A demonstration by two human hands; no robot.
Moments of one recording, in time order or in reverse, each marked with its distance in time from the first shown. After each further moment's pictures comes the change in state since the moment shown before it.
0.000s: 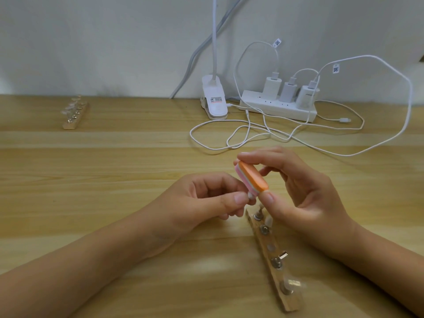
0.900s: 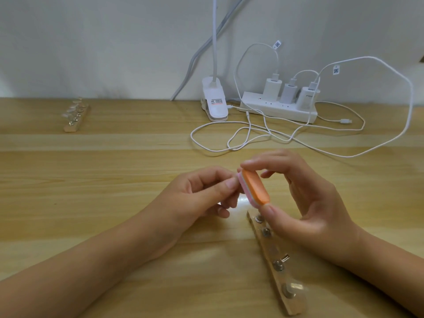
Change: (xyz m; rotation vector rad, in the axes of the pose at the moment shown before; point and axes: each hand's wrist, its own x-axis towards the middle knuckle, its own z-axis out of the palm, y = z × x) left_hand 0.002 0.000 0.003 -0.077 0.110 -0.008; right_hand -0.003 -0.002 0.001 -0.074 0.006 -0.036
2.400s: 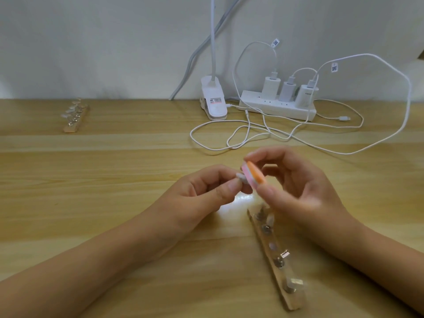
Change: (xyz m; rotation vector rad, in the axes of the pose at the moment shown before) left_hand -0.002 -0.001 0.000 0.057 -0.063 0.087; right_hand 0.005 -0.006 0.003 0.256 0.052 0.265
